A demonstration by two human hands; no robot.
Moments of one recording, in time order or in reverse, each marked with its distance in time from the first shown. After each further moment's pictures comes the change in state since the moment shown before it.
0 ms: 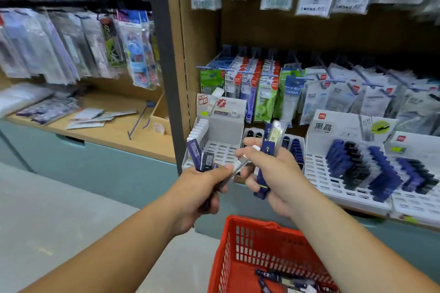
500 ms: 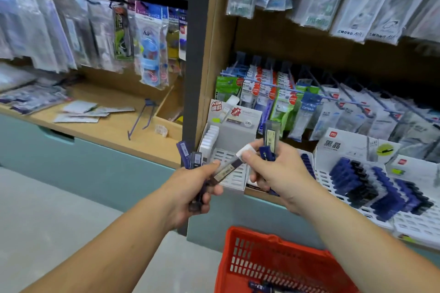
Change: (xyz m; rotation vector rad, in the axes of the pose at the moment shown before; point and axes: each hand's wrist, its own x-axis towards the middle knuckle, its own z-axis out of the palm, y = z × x) left_hand 0.030 0.009 -0.061 -0.192 -0.039 -0.149; right_hand 0.027 -0.007 0.033 -0.450 0.012 -0.168
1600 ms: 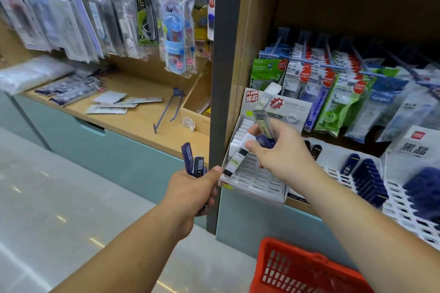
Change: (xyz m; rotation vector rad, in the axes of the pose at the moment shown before) left_hand 0.039 -0.012 -0.042 0.120 0.431 0.098; right_hand 0.082 0.019 0.052 -0.296 -0.098 -0.160
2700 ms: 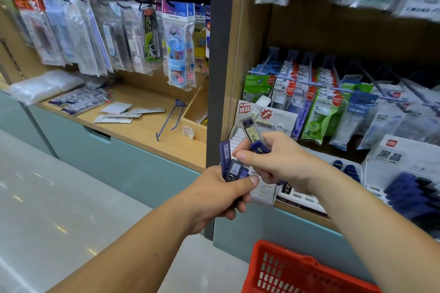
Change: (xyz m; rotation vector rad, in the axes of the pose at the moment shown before) left_hand -0.047 0.031 0.028 0.171 -0.463 0.145; right_hand -0.019 -0.027 -0.036 0.171 -0.414 0.072
